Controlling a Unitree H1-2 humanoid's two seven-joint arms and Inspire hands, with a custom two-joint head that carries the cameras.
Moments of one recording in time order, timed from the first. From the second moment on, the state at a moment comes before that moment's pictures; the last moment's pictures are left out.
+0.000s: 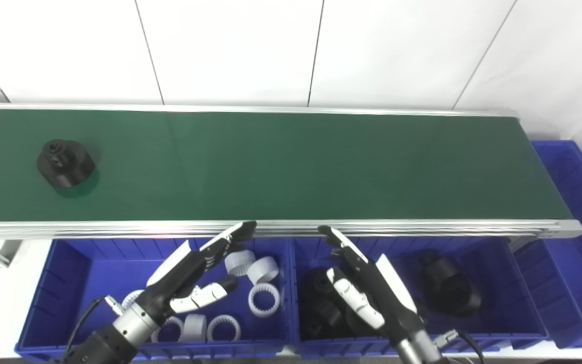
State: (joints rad) left arm 0.16 0.27 -0.21 0.04 0.02 -0.40 -0.42; right arm 0.29 -0.19 0.29 -0.21 -0.33 -0.18 0.13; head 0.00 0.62
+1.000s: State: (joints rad) left arm 0.15 0.26 -0.24 0.08 0.05 -0.42 -0.39; right arm 0.25 -0.19 0.28 -0.16 -0.33 -0.27 0.10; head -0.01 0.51
